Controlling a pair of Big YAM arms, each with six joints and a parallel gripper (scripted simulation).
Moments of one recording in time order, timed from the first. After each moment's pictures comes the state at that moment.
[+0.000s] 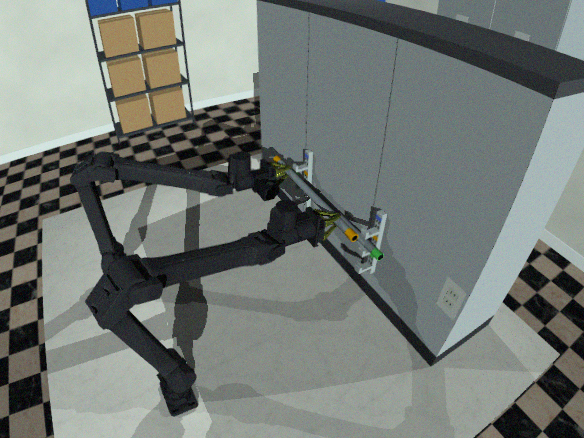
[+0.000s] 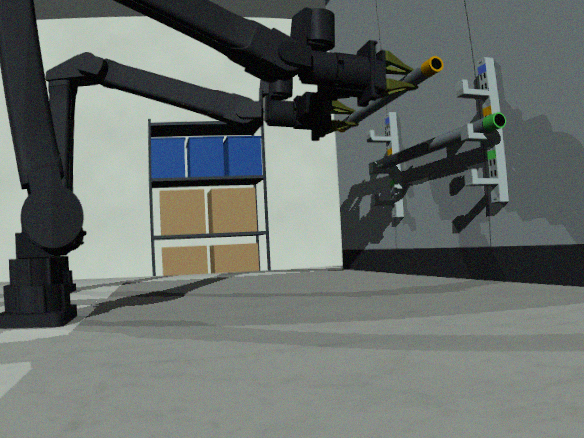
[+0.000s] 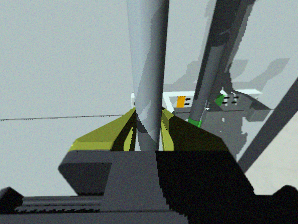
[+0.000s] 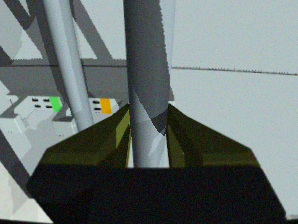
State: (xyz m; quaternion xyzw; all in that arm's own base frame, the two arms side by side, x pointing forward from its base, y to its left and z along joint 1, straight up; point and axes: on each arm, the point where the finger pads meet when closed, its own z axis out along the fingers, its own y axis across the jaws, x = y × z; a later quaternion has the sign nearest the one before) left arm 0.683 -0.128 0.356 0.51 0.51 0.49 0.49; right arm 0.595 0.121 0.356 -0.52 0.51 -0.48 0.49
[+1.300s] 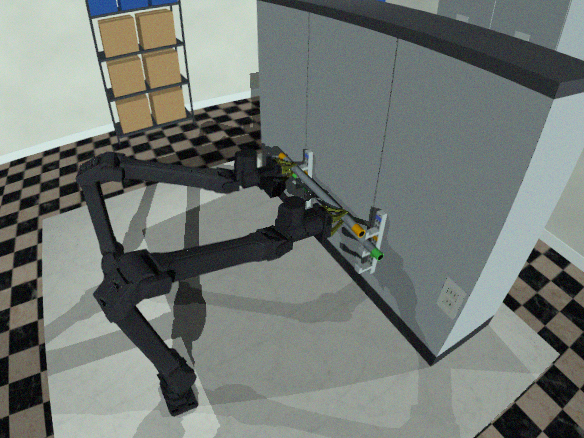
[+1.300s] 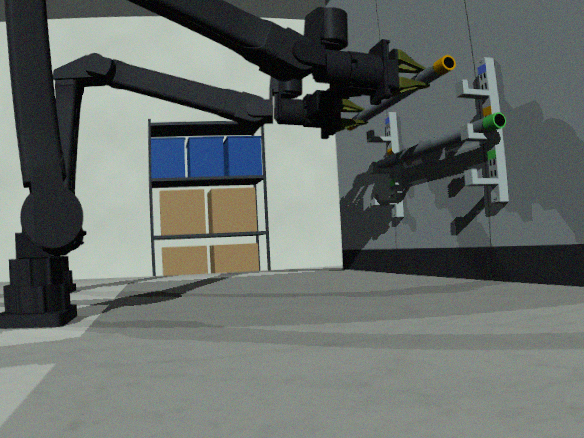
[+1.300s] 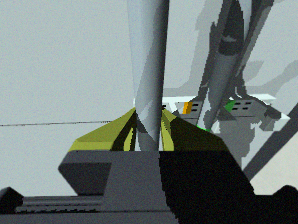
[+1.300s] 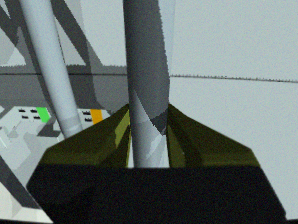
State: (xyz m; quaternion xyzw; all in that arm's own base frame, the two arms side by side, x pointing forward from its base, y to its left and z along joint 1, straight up) left arm 0.706 -0.127 0.362 0.51 0.51 0.49 0.49; right arm 0.619 0.122 0.361 -0.52 0.51 -0.48 0.49
